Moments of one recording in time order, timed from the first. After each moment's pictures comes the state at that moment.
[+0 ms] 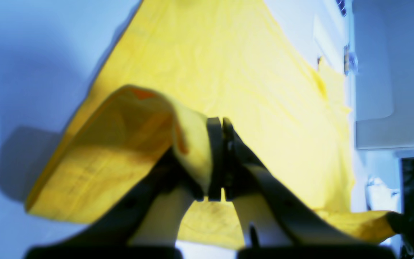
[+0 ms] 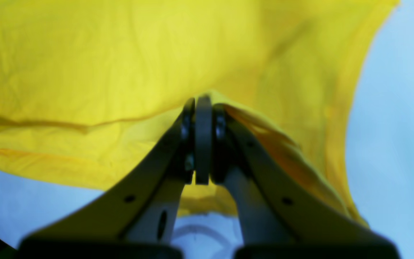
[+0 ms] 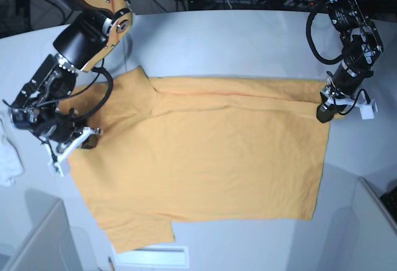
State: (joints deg) left arm 10.0 -10.8 -34.5 92.4 -55.9 -7.7 50.7; right arm 21.0 -2.4 40.7 86.6 17.6 40.0 -83.0
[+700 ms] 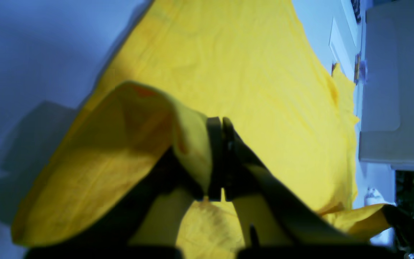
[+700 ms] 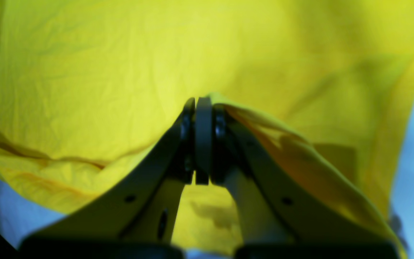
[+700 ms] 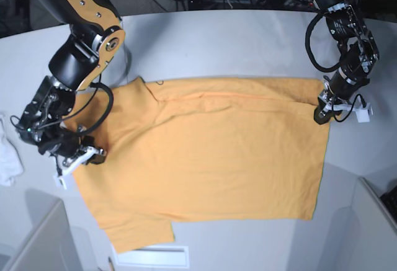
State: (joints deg) left arm 5.0 -10.6 -34.5 85.3 -52.8 -7.5 50.7; right arm 27.3 0.2 40.7 70.0 17.3 36.7 -74.4
